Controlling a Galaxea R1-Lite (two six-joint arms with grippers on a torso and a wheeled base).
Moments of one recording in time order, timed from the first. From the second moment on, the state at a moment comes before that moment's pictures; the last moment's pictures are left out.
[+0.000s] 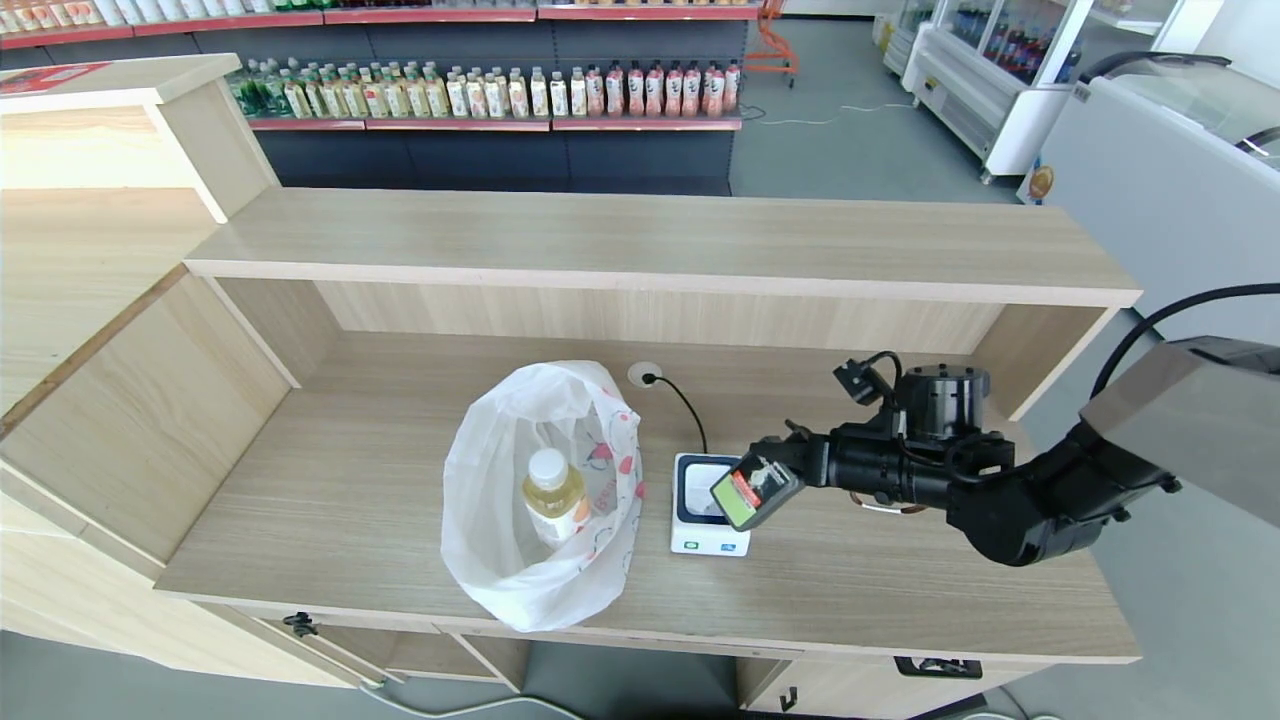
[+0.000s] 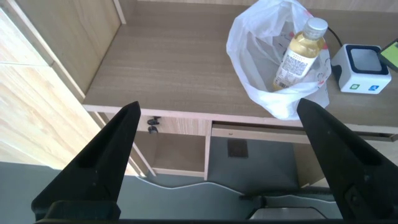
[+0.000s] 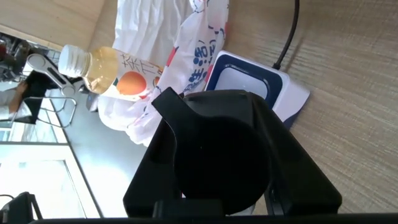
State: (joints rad) left arm 0.00 0.00 0.00 0.00 0.00 0.00; right arm 0.28 2.19 -0.96 -0.92 0.61 0.30
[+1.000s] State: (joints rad) left arm 0.00 0.00 0.00 0.00 0.00 0.00; right arm 0.32 2.32 -1.07 -0.95 0.54 0.30
